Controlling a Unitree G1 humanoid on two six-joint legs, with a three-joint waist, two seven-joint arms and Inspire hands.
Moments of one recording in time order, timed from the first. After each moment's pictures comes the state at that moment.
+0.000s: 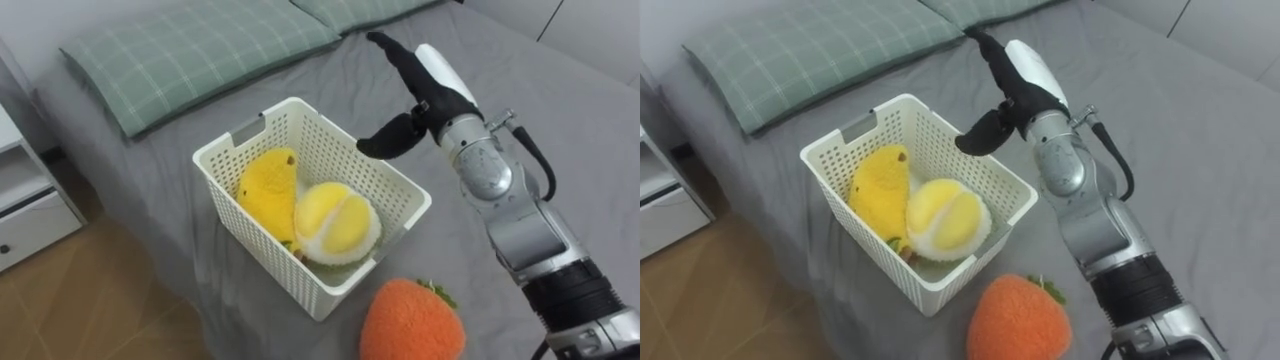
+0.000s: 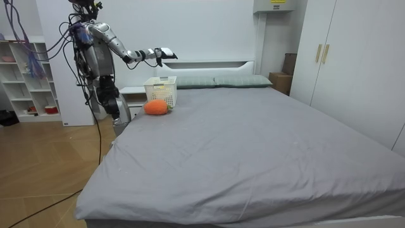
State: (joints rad) left arm 0.28 0.22 0.08 0.80 0.47 0.22 -0.05; right arm -0.48 -0.37 0.28 0.22 -0.28 0.17 0.03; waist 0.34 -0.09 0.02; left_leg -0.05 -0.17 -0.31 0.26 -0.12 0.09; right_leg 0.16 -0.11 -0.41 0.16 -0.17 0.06
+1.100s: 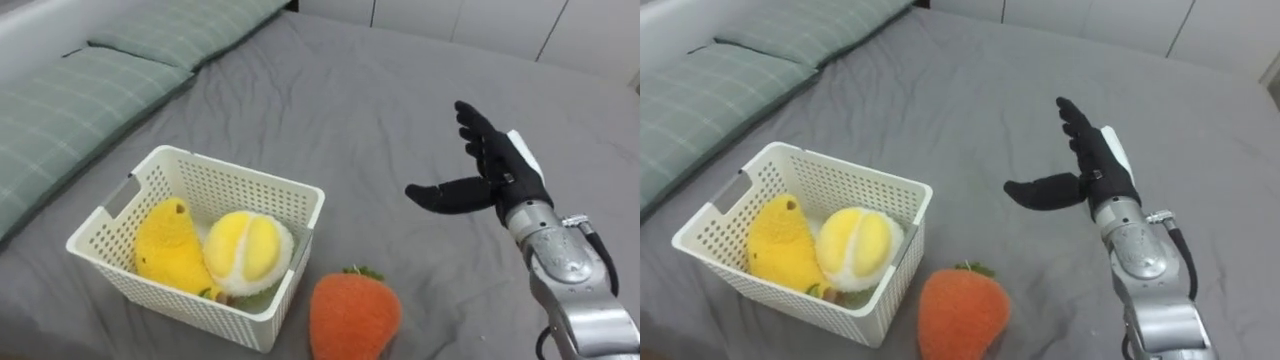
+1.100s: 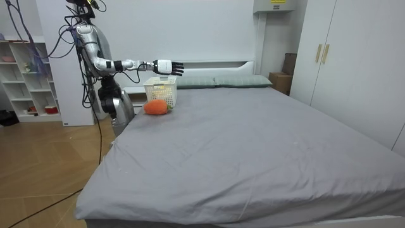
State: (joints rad) left arm 0.32 0.18 0.12 0.85 0.47 0.17 -0.05; right arm -0.07 -0.37 0.03 0.12 0.07 0.12 0.08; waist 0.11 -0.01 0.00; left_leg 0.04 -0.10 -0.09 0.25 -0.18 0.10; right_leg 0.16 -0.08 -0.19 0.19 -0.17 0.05
